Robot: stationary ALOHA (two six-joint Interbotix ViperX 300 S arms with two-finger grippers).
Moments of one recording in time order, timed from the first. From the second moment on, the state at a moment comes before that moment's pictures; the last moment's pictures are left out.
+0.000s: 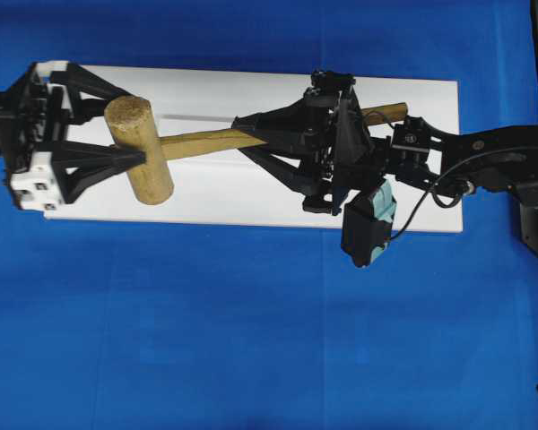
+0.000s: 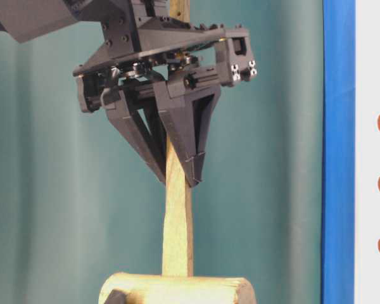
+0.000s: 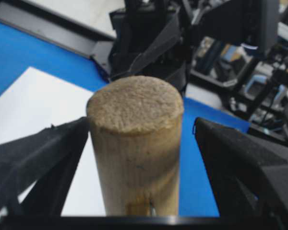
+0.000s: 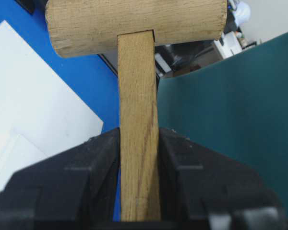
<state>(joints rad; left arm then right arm) 0.05 -0.56 1.08 -0.02 -0.51 -0.38 0.03 -0.11 0.70 0.42 -0.55 -1.18</state>
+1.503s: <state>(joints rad) 0.05 -0.53 1.06 -0.02 -0.43 -0.39 -0.01 -0.11 0.68 0.57 -0.34 -1.16</state>
